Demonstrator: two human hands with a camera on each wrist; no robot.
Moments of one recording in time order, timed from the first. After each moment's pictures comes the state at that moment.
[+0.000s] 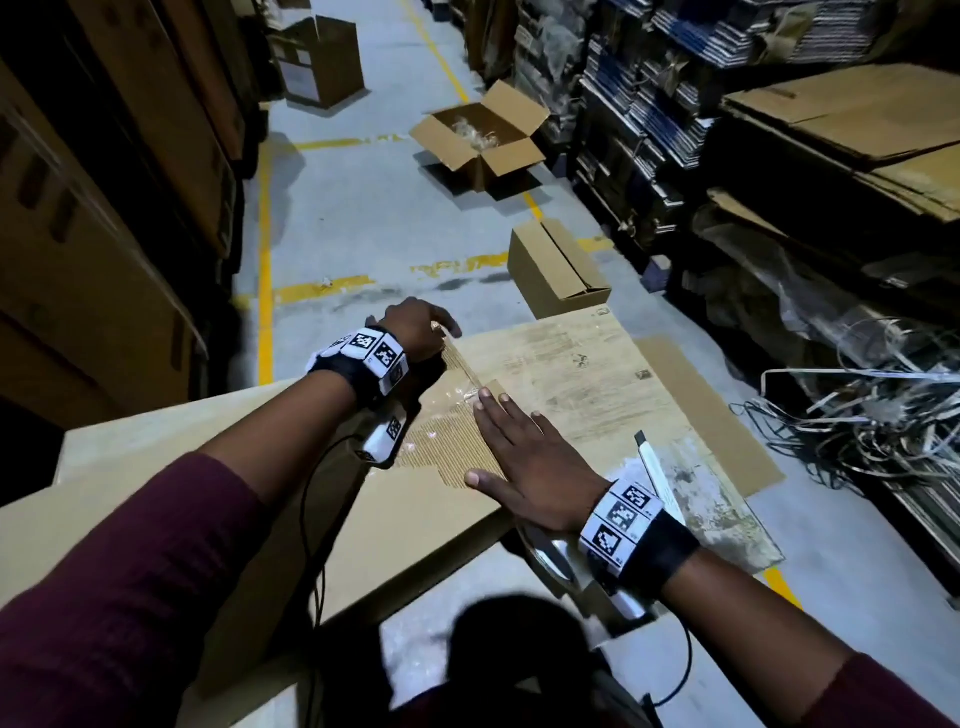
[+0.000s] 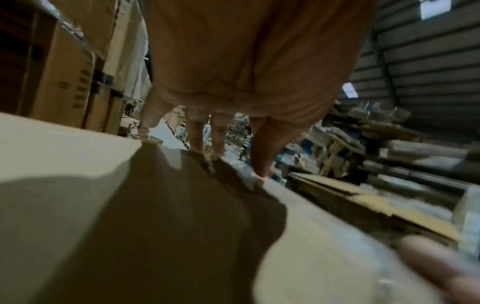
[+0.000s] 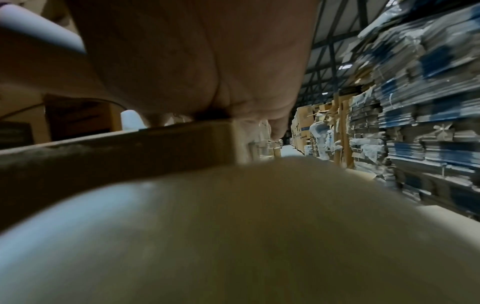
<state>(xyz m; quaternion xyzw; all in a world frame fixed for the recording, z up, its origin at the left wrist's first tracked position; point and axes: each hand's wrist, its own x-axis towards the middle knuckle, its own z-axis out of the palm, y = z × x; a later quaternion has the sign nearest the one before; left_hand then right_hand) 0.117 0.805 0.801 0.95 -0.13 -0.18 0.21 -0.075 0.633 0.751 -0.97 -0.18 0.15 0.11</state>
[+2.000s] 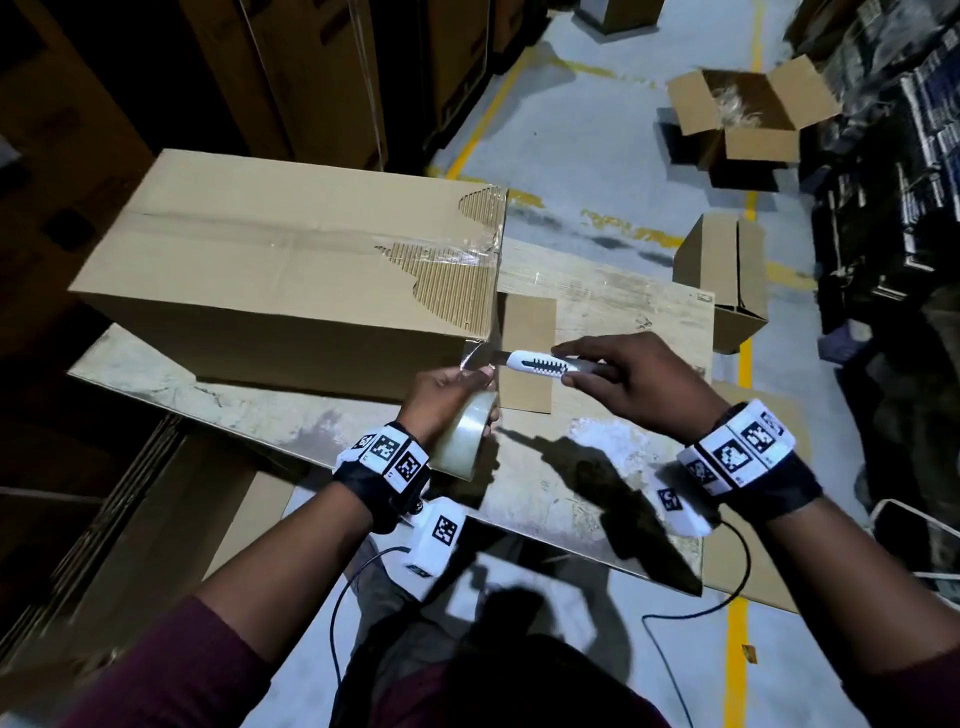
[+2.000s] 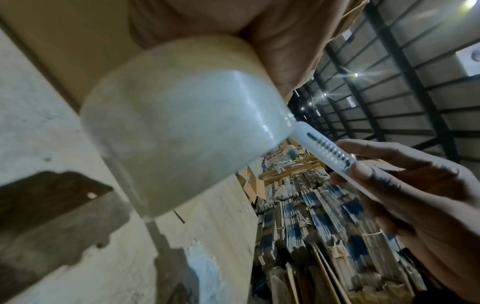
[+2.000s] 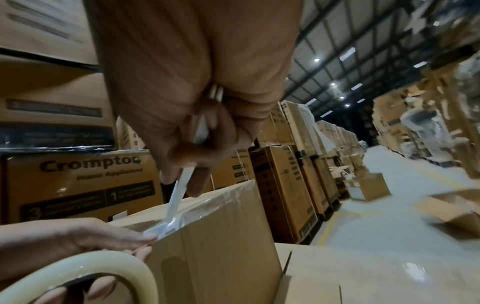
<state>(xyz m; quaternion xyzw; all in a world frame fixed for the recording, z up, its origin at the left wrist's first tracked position) -0.203 0.666 0.736 0.58 0.30 -0.09 0.75 -0.093 0.439 0.794 -0.85 -0.43 0.10 0.30</state>
